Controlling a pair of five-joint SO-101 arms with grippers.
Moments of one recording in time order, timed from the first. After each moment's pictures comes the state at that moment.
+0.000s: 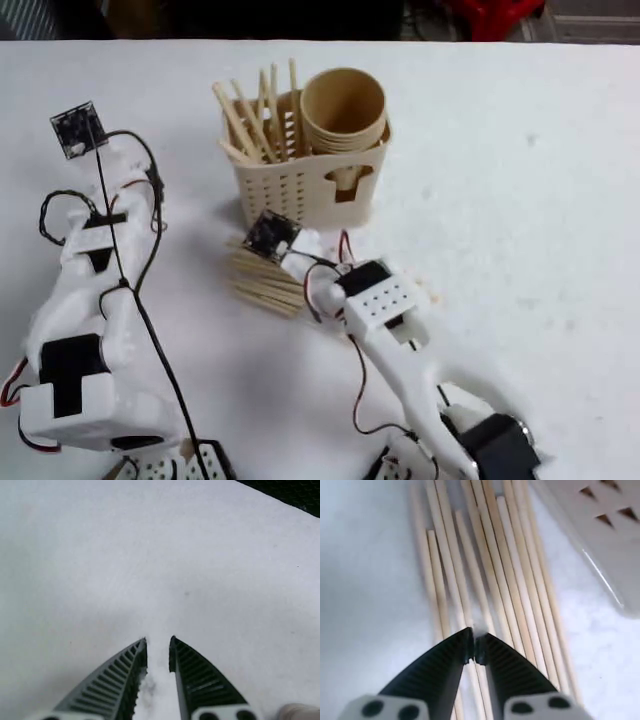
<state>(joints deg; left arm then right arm) -18.3 1.7 40.2 8.7 15.0 -33.5 -20.1 50.5 47.1 33.5</state>
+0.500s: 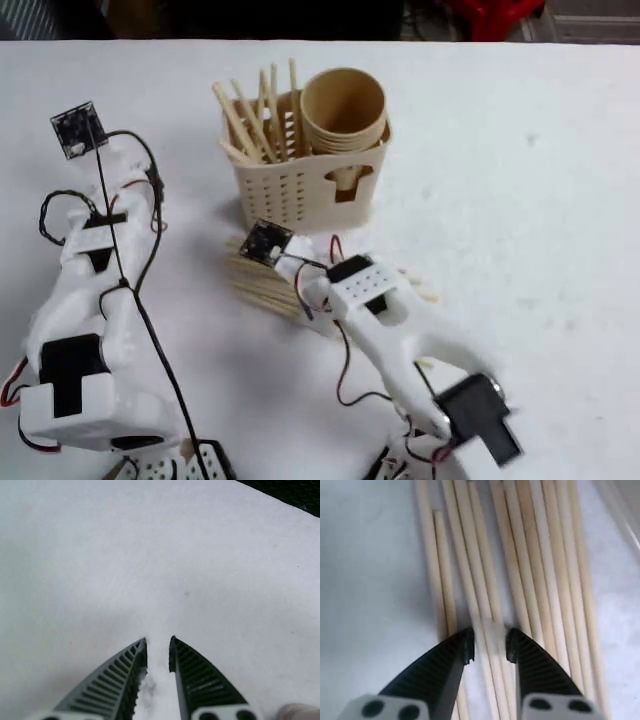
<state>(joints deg) -18.3 1.7 40.2 8.7 15.0 -33.6 -4.4 45.9 45.5 34.4</state>
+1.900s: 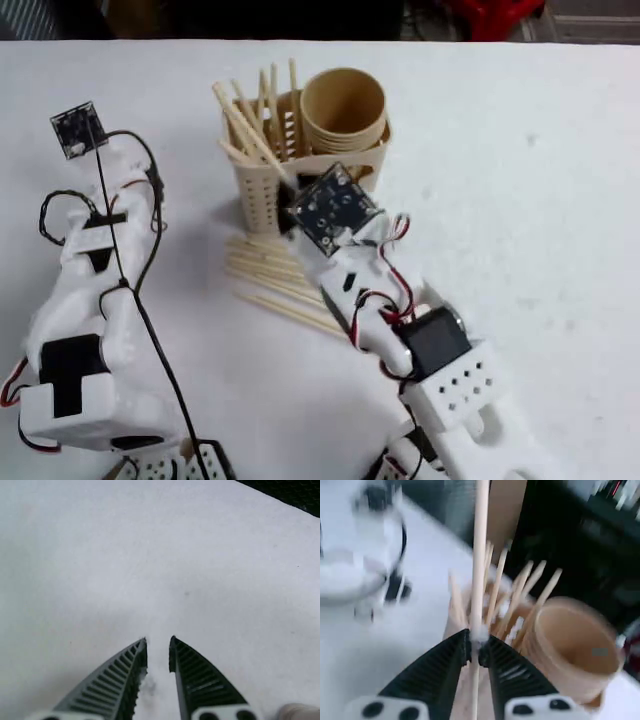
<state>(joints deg) -18.3 1.7 40.2 8.7 15.0 -35.9 -52.2 39.2 32.5 19.7</state>
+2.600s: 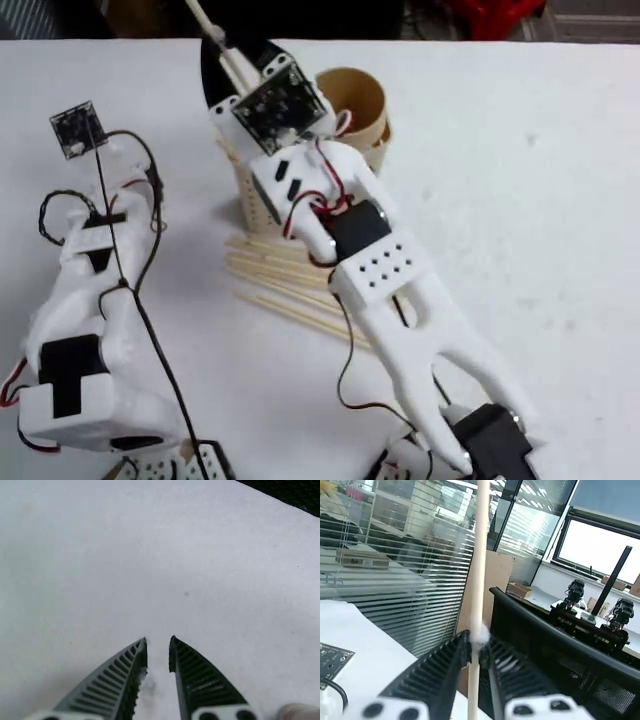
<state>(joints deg) -18.3 1.7 40.2 8.7 15.0 -36.6 -16.0 14.2 1.5 19.5</state>
